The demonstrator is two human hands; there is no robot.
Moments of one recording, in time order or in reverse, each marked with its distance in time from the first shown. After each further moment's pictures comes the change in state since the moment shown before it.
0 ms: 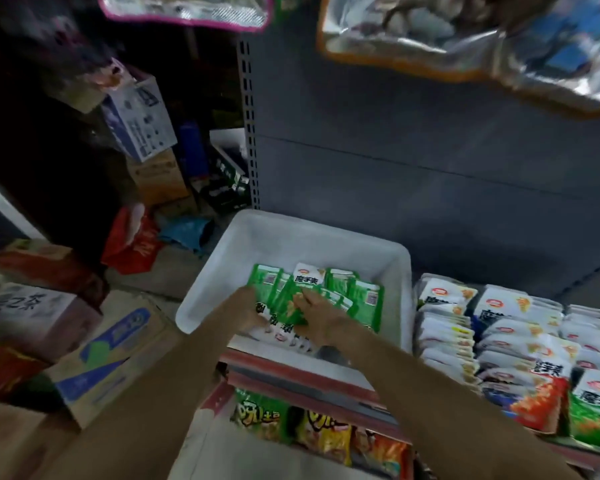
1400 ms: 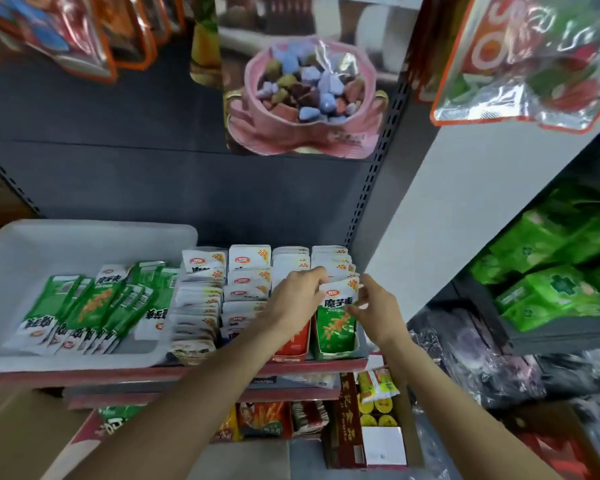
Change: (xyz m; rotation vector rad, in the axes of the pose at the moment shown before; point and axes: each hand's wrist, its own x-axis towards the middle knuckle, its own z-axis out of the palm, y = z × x) left_hand -0.129 0.398 0.162 -0.082 0.206 0.739; right_hand -0.304 0.310 -0.006 0.595 0.693 0.432
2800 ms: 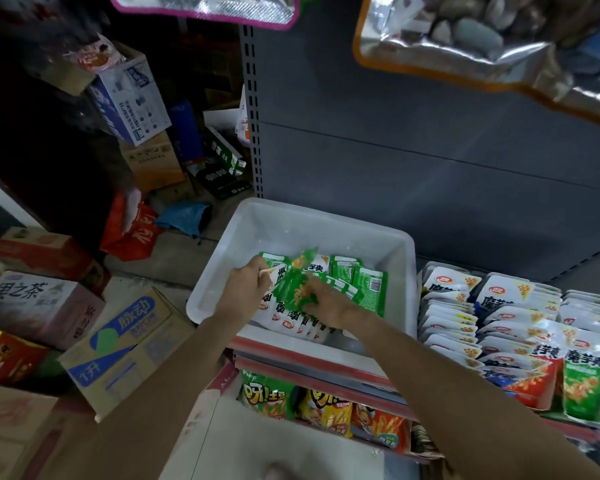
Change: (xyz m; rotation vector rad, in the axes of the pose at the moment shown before) left_hand -0.153 -0.355 -0.217 0.008 0.315 -0.398; right_hand 0.032 -0.294 0.317 -0.190 -0.715 -0.202
